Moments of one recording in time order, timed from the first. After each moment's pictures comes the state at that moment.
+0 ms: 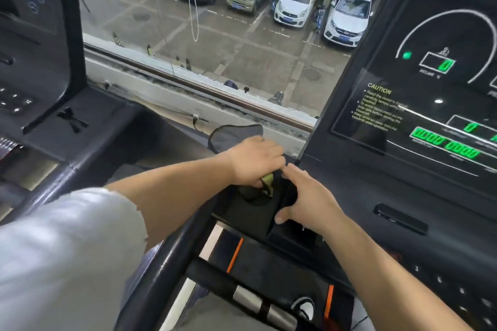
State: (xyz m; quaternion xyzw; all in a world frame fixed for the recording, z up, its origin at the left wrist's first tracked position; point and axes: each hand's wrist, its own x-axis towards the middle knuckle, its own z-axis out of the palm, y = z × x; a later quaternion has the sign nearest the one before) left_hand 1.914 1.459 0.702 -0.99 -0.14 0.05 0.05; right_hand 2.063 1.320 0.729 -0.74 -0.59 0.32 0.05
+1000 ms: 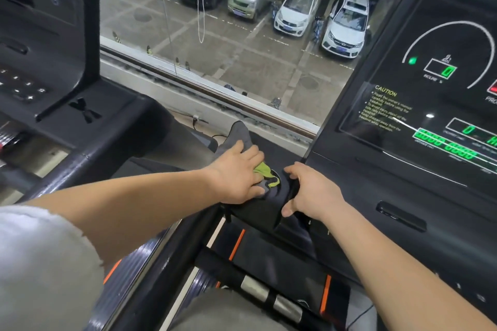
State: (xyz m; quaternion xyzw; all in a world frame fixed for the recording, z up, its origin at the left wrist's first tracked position) left_hand 1.858 1.419 0.698 -0.96 -0.23 0.12 0.10; right_hand 2.043 1.325 0.744 -0.77 -0.58 0.26 -0.03
